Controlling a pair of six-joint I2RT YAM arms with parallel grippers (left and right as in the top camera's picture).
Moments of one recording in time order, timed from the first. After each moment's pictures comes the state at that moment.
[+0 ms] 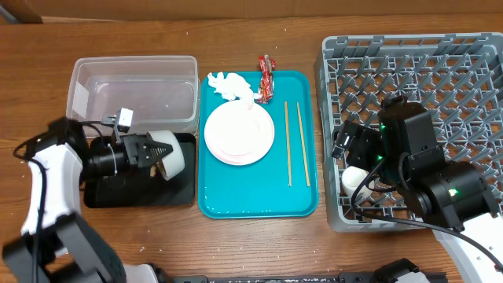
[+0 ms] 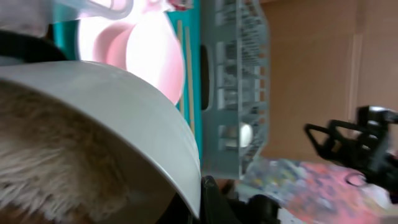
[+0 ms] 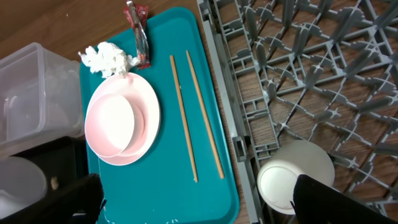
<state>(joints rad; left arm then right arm) 0.47 1.62 1.06 -1.20 1.17 0.40 0.36 1.08 1.22 -1.06 0.04 0.67</state>
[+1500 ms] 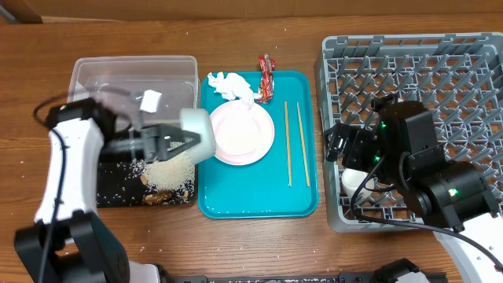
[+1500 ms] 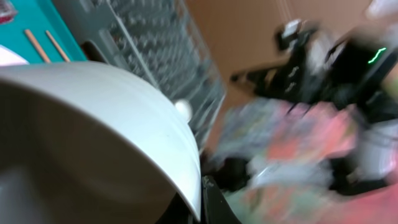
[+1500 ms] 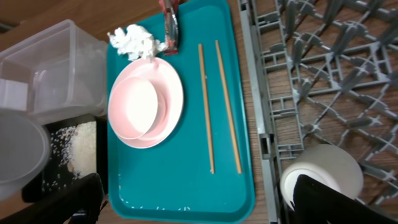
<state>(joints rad) 0.22 1.63 1.29 -1.58 1.35 0.84 0.36 1.08 1.22 -1.03 -0.07 0.59</state>
